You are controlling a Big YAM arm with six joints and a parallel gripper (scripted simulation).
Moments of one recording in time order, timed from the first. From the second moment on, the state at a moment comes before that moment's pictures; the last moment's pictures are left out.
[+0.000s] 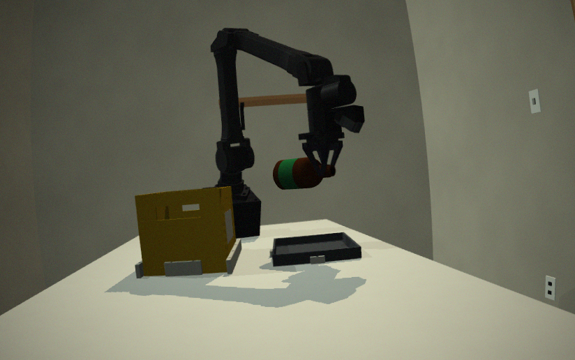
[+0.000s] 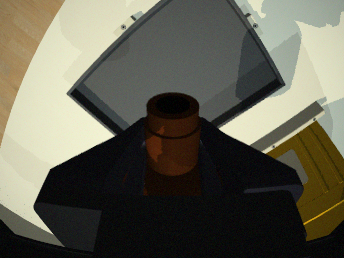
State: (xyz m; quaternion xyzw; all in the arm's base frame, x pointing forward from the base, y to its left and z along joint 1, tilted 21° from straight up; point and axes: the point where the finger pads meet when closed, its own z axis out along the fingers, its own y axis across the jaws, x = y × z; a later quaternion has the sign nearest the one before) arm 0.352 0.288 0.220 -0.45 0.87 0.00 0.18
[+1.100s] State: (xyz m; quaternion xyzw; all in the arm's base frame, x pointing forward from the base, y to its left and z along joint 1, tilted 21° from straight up) arm 0.352 0.287 0.220 -0.40 0.90 0.01 0.18
